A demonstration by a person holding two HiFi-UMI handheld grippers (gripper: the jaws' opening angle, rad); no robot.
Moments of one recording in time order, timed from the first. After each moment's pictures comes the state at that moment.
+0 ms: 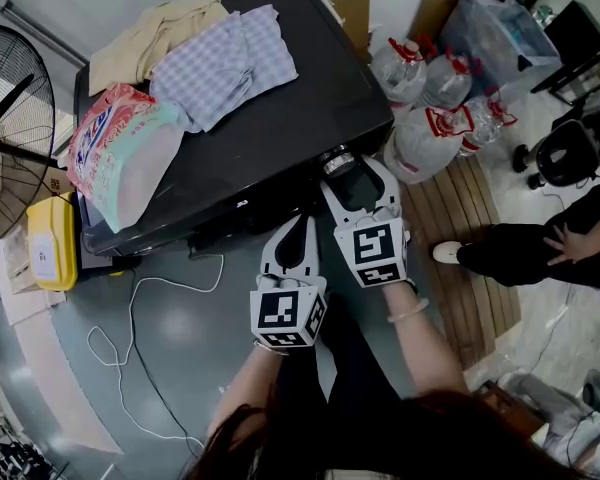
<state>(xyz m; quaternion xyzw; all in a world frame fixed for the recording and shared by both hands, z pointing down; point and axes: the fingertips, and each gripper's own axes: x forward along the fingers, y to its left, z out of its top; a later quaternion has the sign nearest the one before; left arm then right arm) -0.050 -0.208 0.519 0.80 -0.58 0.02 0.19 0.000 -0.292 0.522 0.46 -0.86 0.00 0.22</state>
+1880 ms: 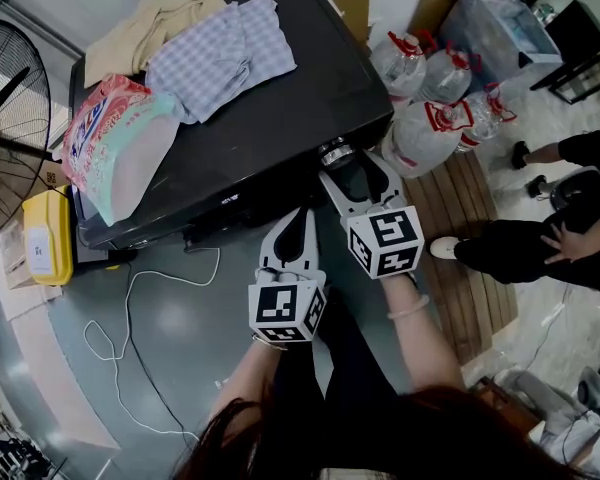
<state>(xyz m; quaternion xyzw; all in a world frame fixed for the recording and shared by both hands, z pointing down) -0.046 -0.208 0.522 0.79 -0.58 0.01 0.20 0.009 -0.293 0.526 0.46 -0.87 0.13 0.13</state>
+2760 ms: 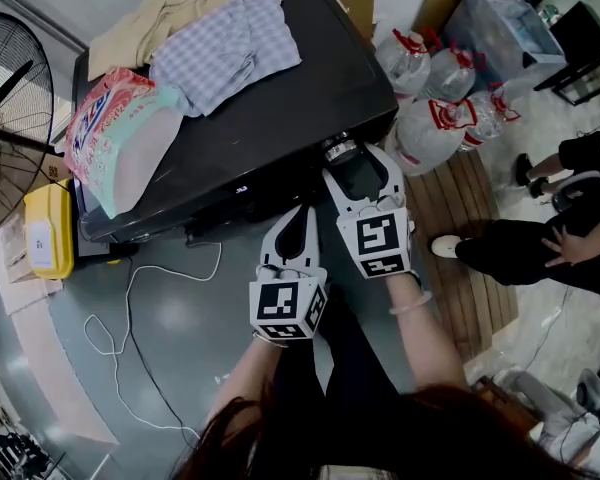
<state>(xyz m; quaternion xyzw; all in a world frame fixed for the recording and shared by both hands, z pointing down) -0.049 -0.204 0.523 0.79 -0.58 0.01 0.19 0.001 -0.291 0.520 0.45 -0.86 -0.01 0.22</state>
